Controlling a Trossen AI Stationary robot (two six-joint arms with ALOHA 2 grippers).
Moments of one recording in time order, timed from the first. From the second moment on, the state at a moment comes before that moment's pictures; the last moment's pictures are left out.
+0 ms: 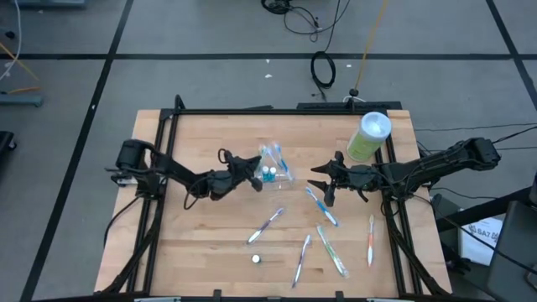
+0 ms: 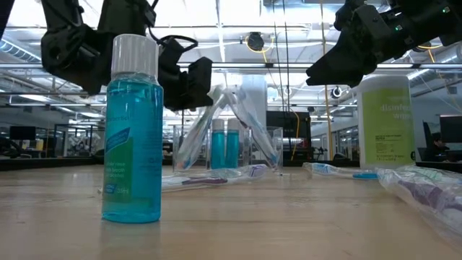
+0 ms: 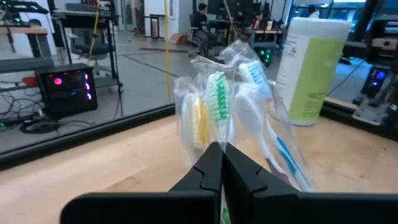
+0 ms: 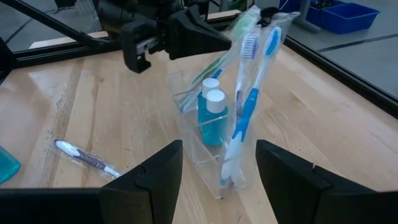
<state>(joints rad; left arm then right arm) -0.10 1.80 0.57 1.13 -0.82 -0.18 0.15 1.00 0.44 0.19 0.39 0.24</state>
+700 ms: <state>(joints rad) -0.13 1.80 0.57 1.10 -0.76 -0.25 0.15 1.00 0.44 0.19 0.39 0.25</state>
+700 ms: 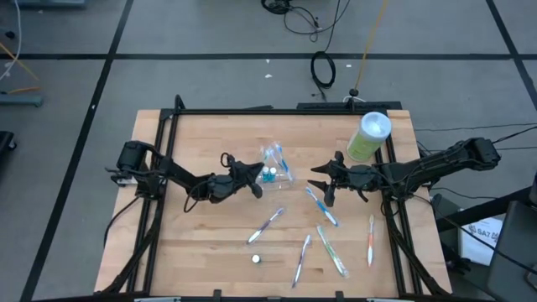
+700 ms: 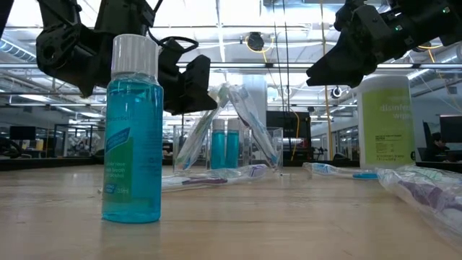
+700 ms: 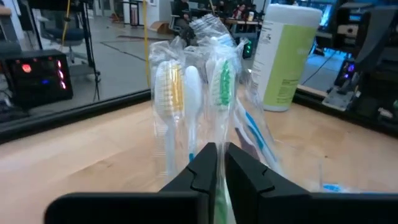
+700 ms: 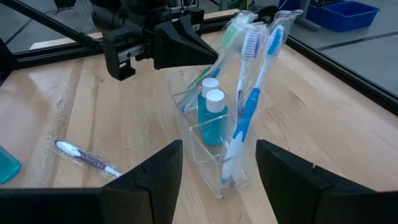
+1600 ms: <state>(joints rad) -0.25 1.65 0.57 0.96 -0.91 -0.31 0.17 1.00 0.44 0.19 0.39 0.27</state>
